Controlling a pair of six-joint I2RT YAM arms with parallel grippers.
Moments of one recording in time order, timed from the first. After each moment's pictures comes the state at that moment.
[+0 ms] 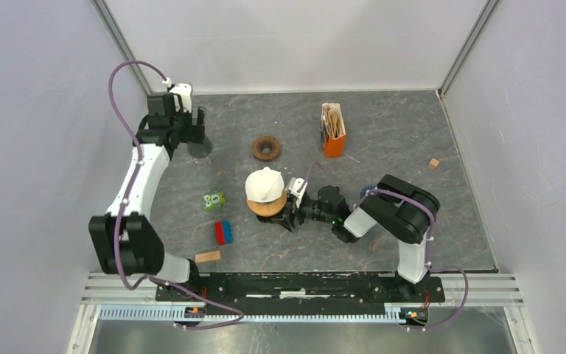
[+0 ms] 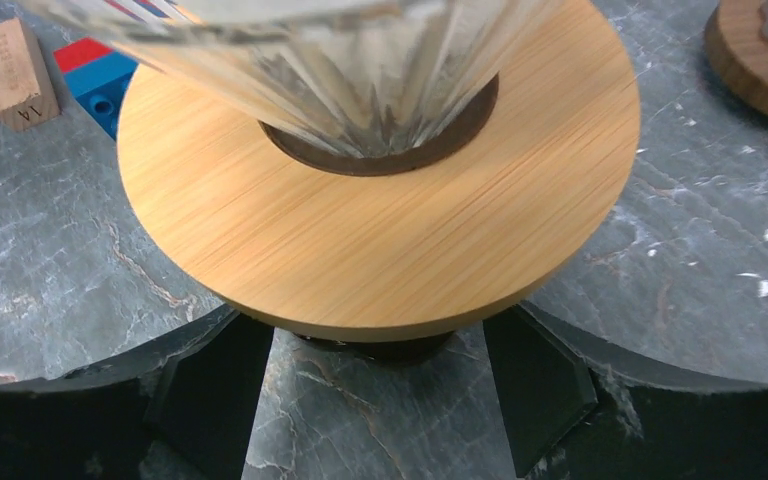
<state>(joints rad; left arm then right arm) 0.00 1.40 1.25 -0.46 -0.03 0.16 0.84 1.94 0.52 1.20 -0.40 -0.04</state>
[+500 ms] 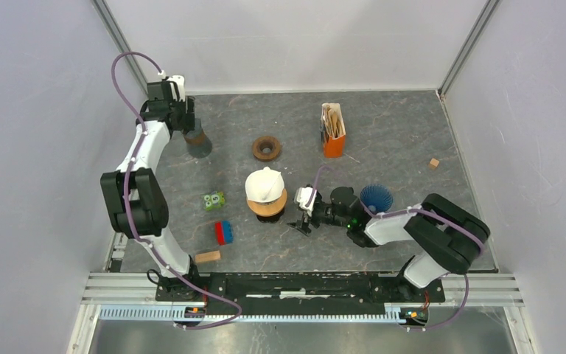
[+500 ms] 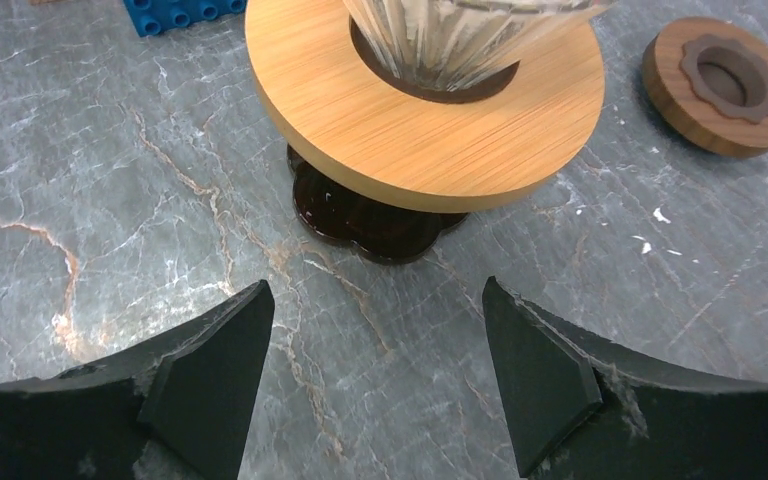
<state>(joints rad) 0.10 1.74 1.46 -0.38 -0.06 0.16 0.83 1.59 0.40 0.88 -0.39 -0.31</state>
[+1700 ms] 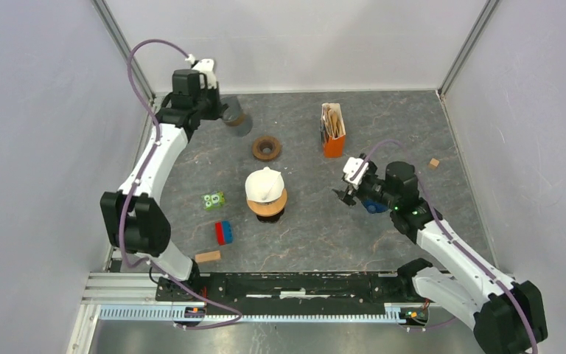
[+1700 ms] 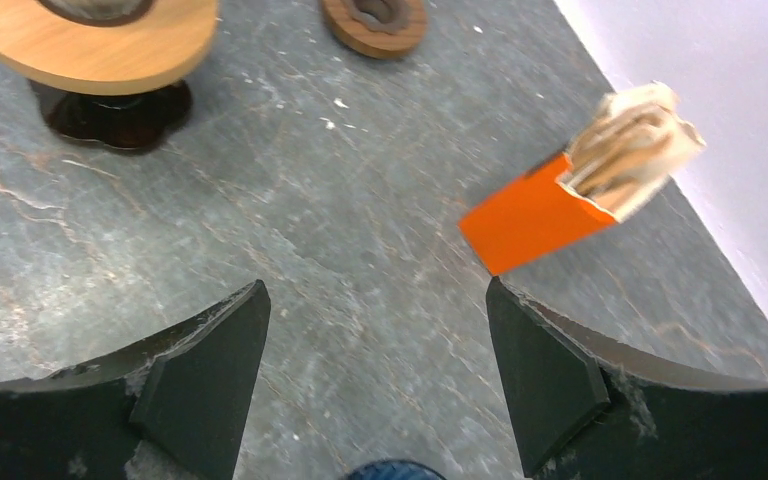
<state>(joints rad) -0.10 1.63 1.49 -0.41 0.08 -0.06 0.43 0.92 0.52 0.06 -0.44 -0.55</state>
